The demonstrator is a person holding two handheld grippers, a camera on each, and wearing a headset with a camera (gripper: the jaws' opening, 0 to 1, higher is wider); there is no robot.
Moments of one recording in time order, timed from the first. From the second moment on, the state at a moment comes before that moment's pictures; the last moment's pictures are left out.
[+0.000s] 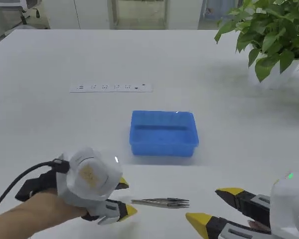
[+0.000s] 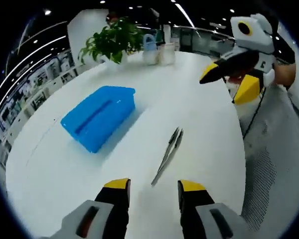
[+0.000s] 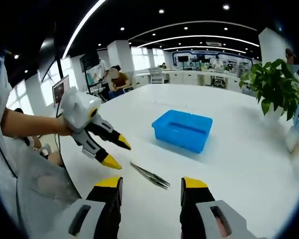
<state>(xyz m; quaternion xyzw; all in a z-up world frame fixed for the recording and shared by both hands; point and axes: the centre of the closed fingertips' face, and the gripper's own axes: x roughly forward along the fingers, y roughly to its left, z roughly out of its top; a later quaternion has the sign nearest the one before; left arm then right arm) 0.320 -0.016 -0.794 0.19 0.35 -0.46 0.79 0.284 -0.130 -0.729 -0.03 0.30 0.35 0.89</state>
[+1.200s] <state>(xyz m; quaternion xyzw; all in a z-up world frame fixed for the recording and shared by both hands) 0.313 0.045 -0.719 0.05 0.30 -0.22 0.93 0.320 -0.142 -0.719 -0.04 0.28 0.29 0.91</state>
